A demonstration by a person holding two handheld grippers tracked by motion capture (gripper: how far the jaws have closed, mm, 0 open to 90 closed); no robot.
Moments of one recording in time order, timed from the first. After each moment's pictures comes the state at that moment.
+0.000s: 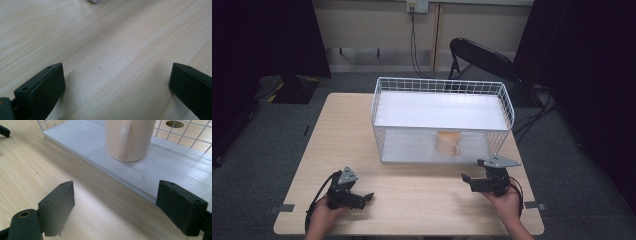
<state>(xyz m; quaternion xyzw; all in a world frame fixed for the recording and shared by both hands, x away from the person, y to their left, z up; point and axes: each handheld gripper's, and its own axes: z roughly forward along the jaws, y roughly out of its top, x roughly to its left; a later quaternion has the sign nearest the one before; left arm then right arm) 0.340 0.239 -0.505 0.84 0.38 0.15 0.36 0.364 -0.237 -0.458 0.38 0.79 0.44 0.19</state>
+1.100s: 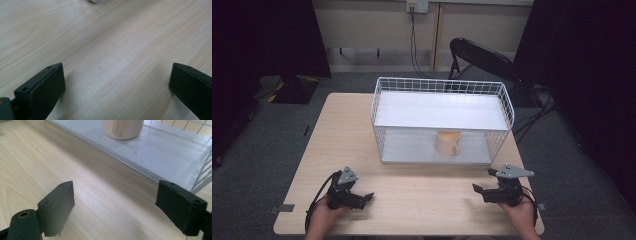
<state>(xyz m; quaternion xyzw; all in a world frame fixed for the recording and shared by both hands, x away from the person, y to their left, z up) 0.340 0.239 -0.506 0.84 0.38 0.15 0.36 0.343 -0.272 -0.470 0.37 0.80 0.43 0.18</state>
